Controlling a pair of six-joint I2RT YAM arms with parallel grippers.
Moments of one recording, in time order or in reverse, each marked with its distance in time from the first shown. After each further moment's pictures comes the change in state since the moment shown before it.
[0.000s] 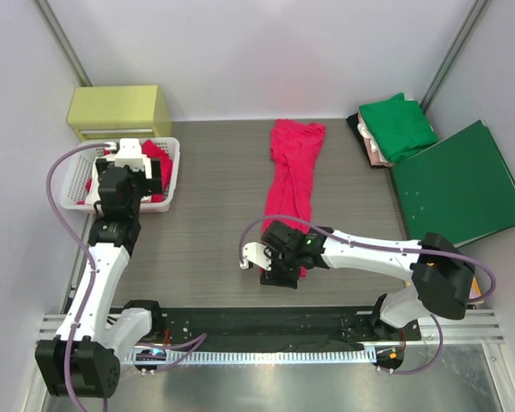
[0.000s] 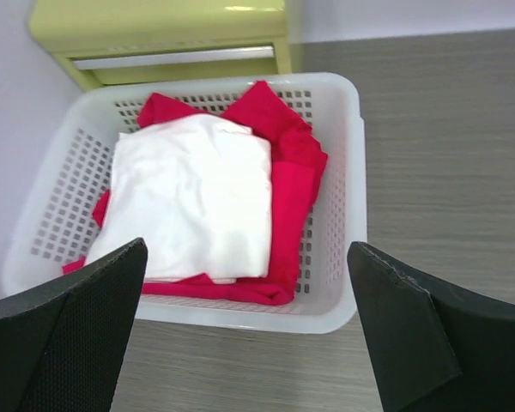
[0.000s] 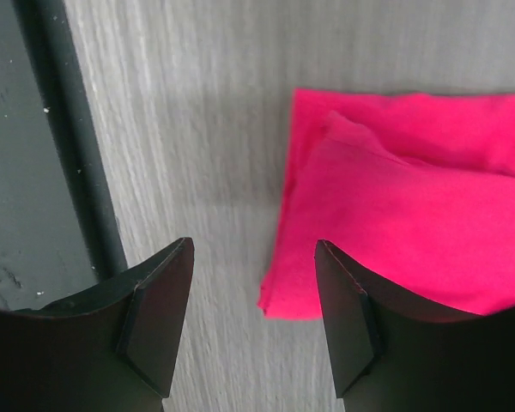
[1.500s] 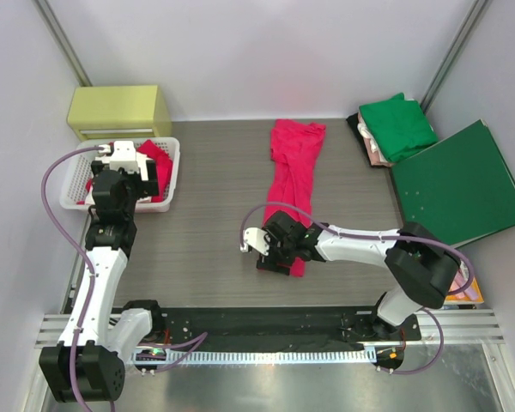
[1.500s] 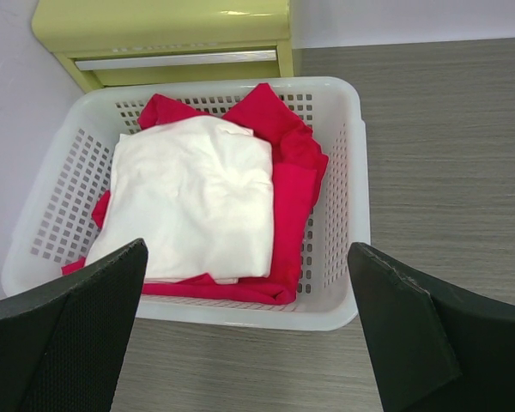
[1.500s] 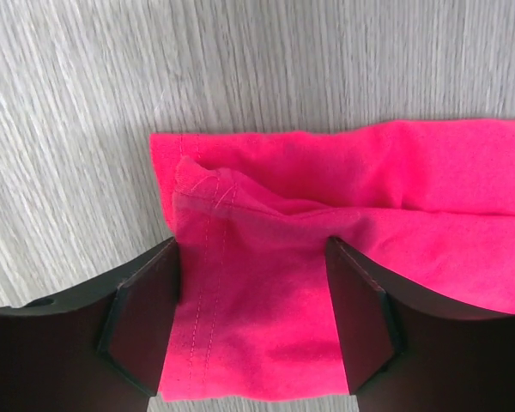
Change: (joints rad) left arm 0.081 -0.044 -0.016 0.000 0.077 -0.009; right arm -0.109 0.133 -0.076 0.320 0.034 -0.046
